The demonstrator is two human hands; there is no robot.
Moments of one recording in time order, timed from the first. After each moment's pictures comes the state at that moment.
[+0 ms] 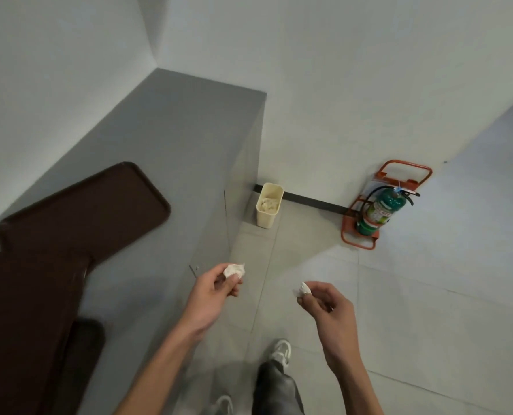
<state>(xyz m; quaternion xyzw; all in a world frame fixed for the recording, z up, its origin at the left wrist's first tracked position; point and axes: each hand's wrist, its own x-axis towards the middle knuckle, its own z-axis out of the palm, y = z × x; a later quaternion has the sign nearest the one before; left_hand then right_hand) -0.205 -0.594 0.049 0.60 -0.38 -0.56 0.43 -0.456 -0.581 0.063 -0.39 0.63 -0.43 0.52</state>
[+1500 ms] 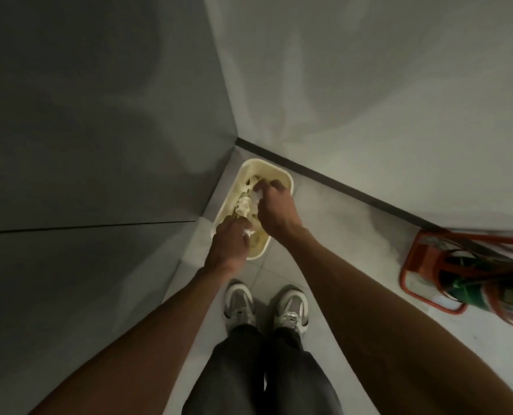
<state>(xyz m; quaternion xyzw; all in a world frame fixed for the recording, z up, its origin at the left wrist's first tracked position) -0.325 -1.323 -0.599 0.78 -0.48 -0.39 0.05 -0.427 -1.425 -0.588 -0.70 0.58 0.05 0.42</state>
